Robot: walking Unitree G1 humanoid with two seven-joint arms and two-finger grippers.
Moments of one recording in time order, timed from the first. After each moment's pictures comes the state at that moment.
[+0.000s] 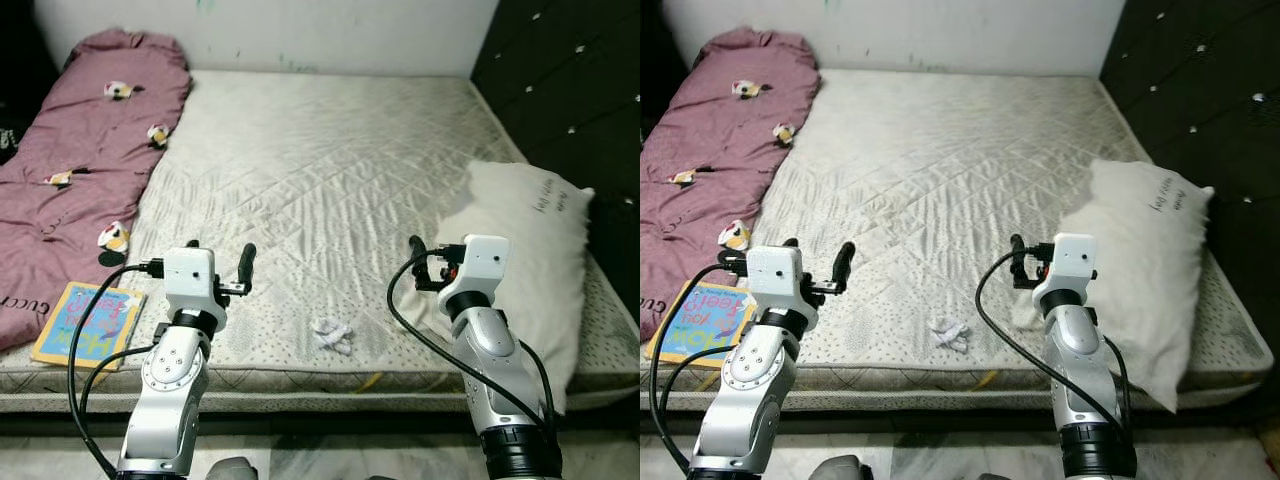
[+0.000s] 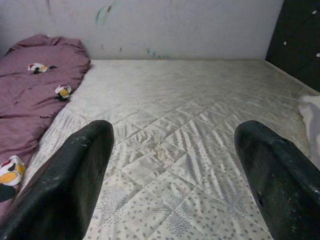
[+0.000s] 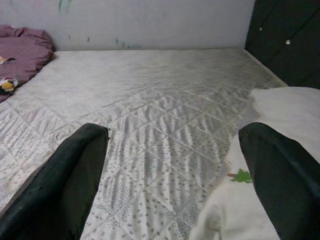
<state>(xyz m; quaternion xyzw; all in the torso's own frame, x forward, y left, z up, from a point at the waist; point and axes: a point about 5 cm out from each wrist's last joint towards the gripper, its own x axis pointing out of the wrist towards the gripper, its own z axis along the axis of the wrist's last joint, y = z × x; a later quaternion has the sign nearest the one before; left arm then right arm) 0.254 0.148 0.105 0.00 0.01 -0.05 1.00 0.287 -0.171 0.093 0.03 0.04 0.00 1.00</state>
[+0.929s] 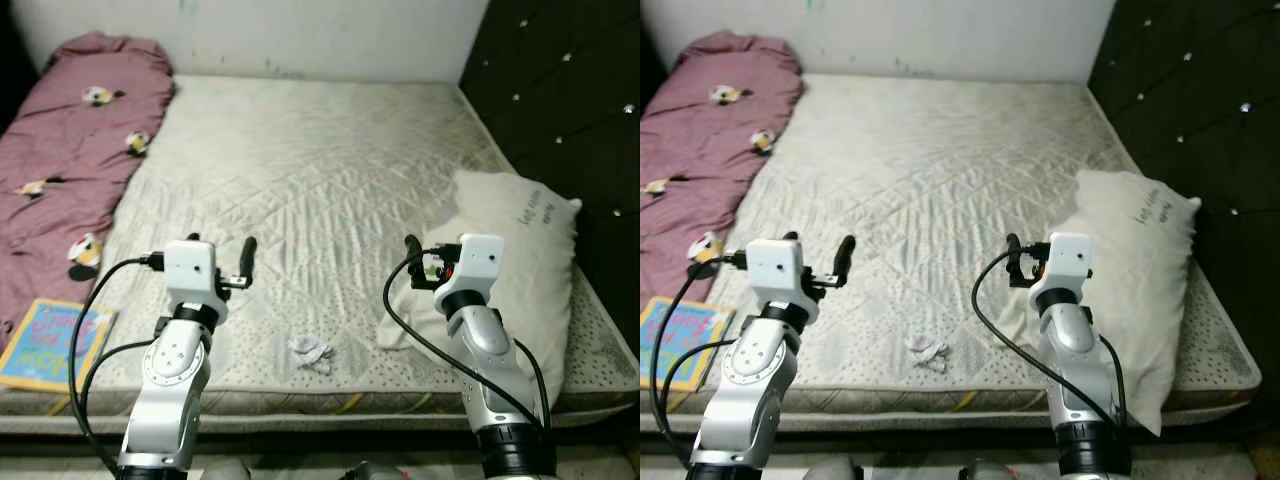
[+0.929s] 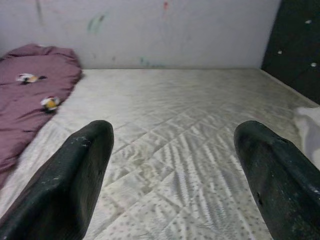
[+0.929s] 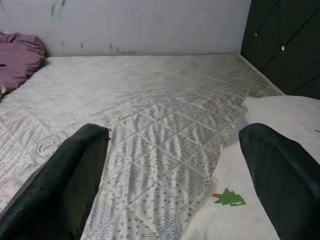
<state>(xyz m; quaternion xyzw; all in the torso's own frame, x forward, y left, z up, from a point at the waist) 0.256 0.146 0.108 0.01 0.00 -0.04 1.00 0.287 -0.168 0.092 0.03 0.04 0.00 1.00</state>
